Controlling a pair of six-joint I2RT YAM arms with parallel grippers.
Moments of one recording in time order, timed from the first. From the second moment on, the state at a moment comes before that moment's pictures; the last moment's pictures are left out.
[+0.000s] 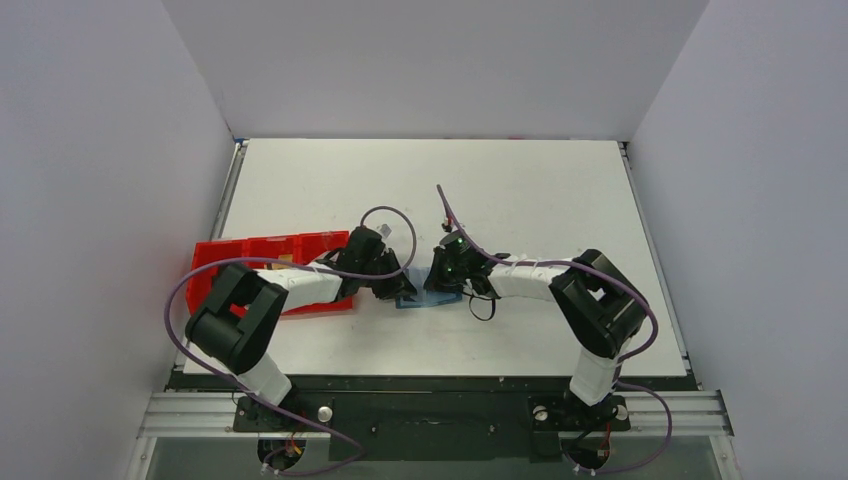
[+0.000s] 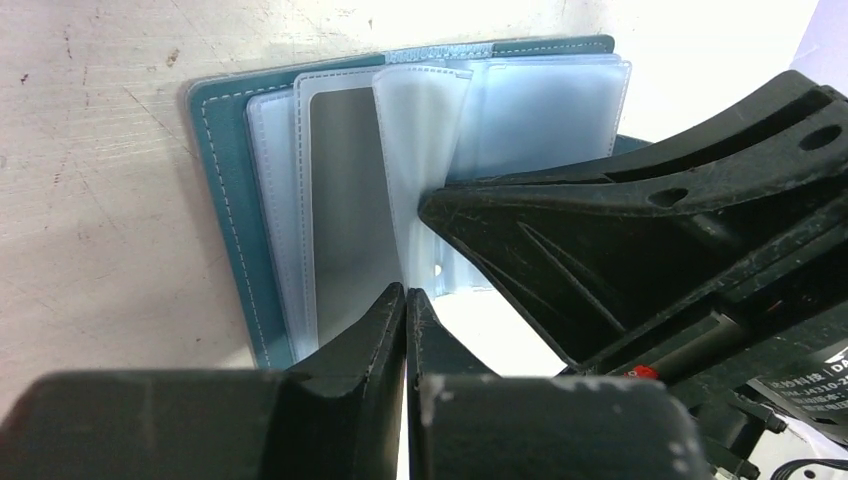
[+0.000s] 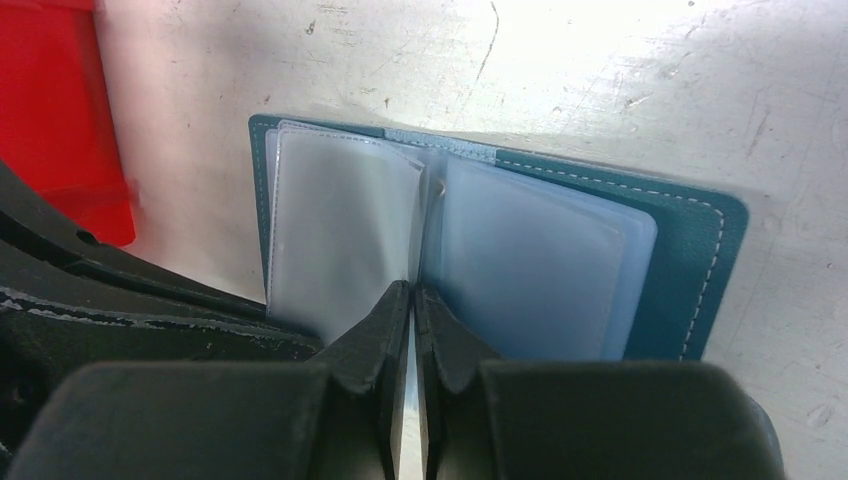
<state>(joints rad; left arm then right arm) -0.56 1.64 0.74 0.07 0.33 -0.90 0.74 1.79 0.92 0.03 -0.06 0.75</state>
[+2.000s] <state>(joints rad) -0.60 1.46 0.86 -0.09 0.18 -0.82 0.70 1.45 0.88 -0.27 -0.05 0.71</state>
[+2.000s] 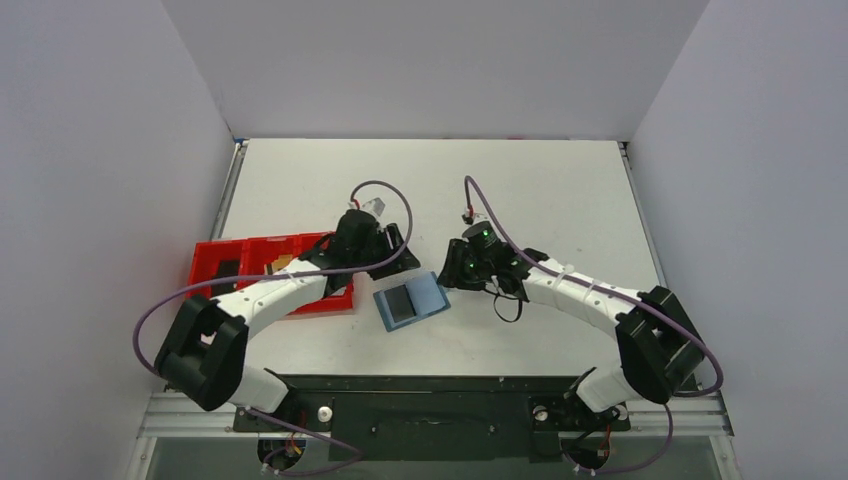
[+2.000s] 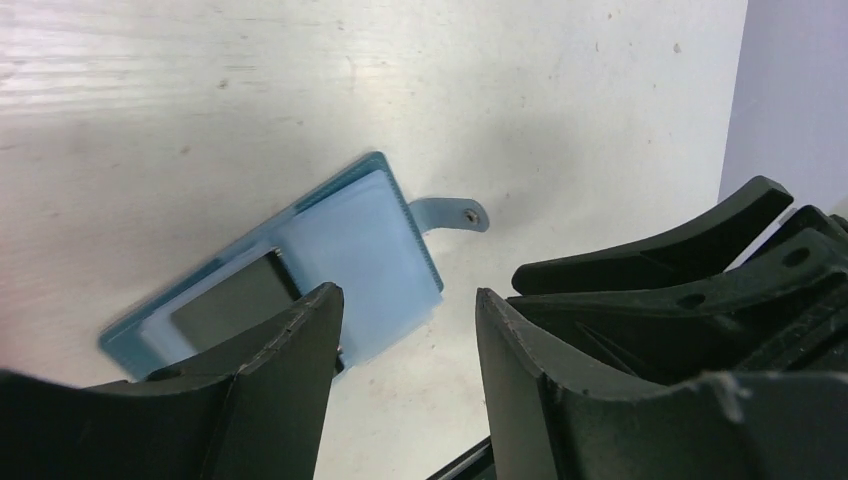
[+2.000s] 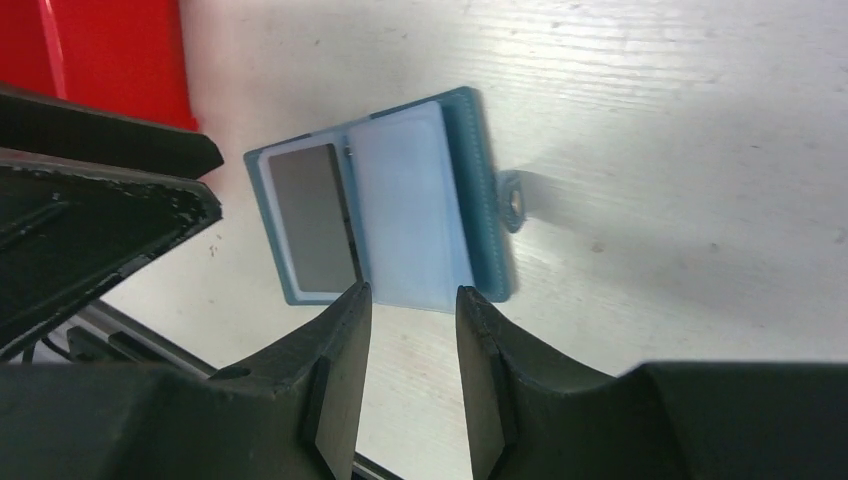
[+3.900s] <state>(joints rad) -0.54 1.52 0.67 -0.10 0.15 -0.77 0.67 1.82 0.80 0.29 -0.41 0.96</state>
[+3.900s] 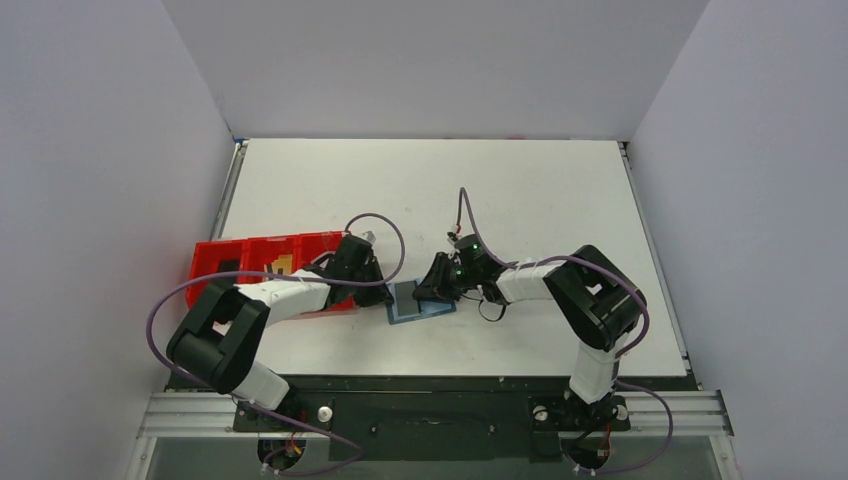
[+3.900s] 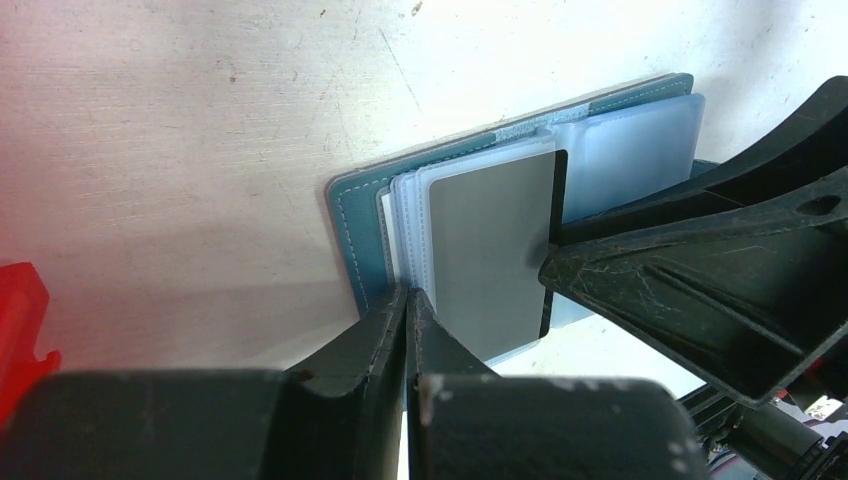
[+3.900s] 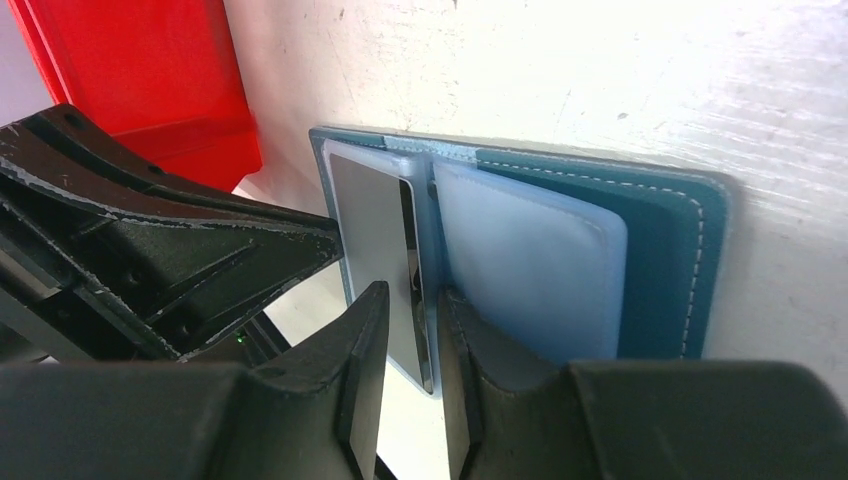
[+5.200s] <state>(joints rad) -0.55 1.53 0.68 -0.09 0.14 -0.78 0.60 1.82 0.75 0.34 -0.46 0.98</state>
